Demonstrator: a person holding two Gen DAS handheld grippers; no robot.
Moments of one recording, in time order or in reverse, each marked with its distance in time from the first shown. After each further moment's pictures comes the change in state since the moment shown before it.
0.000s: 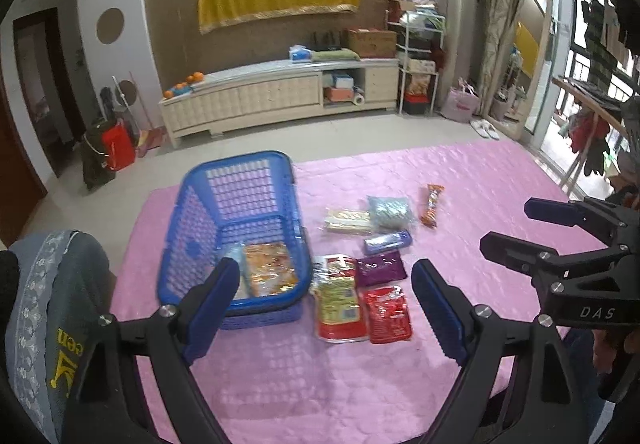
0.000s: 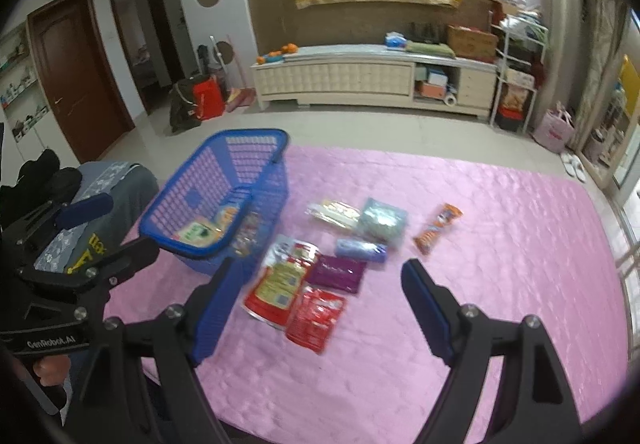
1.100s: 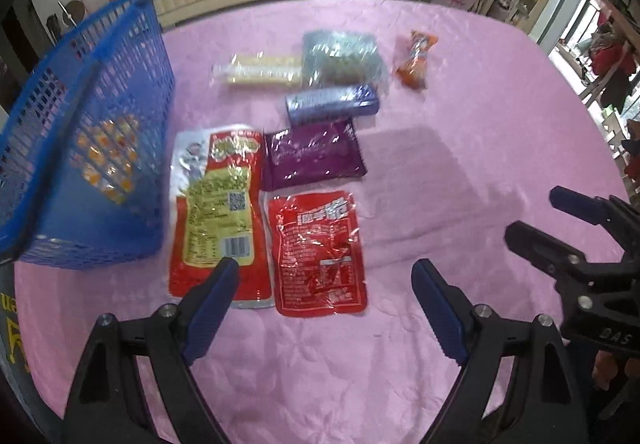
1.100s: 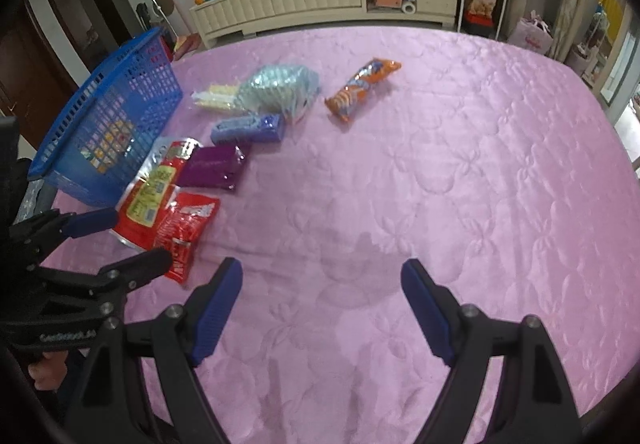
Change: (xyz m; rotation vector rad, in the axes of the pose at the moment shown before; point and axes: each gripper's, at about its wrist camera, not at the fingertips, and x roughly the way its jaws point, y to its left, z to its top) left arm 0.183 -0.072 -0.067 -0.004 0.435 -0.081; right arm 0.098 -0.114 -0.092 0.139 0.252 -0.060
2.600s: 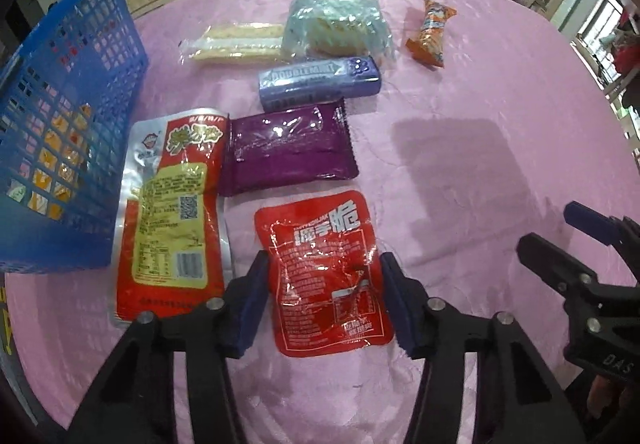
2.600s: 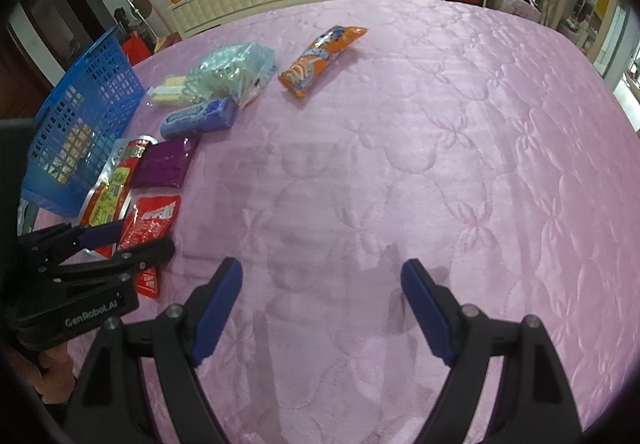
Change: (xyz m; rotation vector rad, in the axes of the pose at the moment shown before) left arm 0.045 -0.022 0.014 -0.008 0.052 0.030; right arm 0.031 -0.030 0.000 0.072 0.046 -0.005
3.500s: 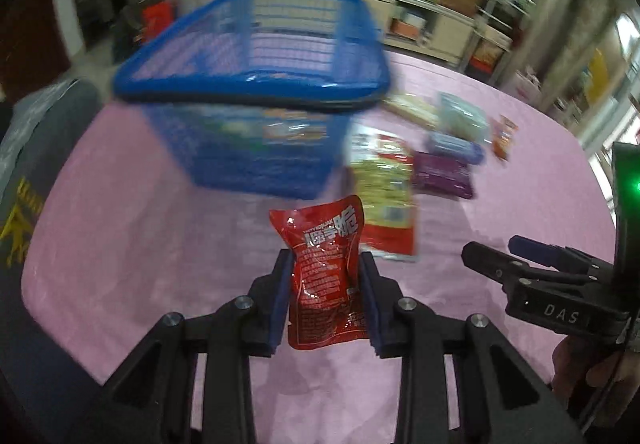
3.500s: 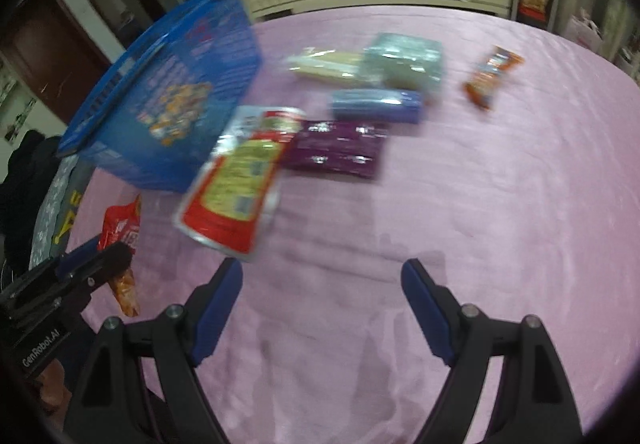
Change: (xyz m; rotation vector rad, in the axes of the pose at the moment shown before) left arm -0.109 0.147 -0.103 -0.346 -0.237 0.035; right arm 0.001 0.132 0.006 -0.133 0.029 0.164
